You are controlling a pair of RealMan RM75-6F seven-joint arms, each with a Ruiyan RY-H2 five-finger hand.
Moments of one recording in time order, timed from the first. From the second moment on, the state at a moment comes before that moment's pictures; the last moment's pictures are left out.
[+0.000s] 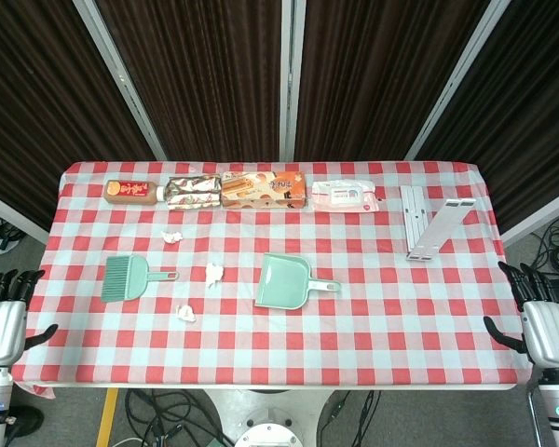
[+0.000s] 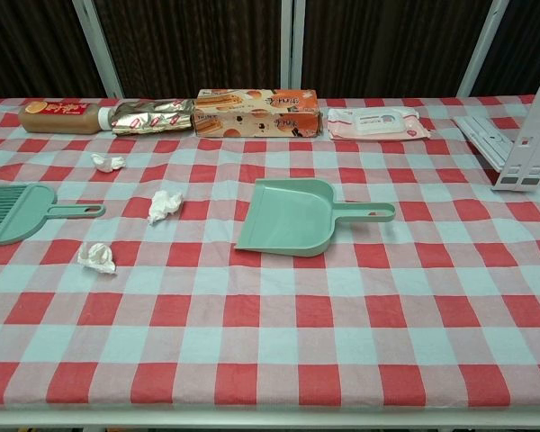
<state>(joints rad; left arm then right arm) -0.08 -1.20 -0.06 -1.62 1.39 1.53 0.26 0.10 -1.06 0.06 -1.62 -1.49 1.45 0.16</state>
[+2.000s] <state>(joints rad) -0.71 -1.57 -0.13 -1.35 0.81 0.91 0.80 0.10 -0.96 0.09 -1.69 -1.44 1.42 0.10</state>
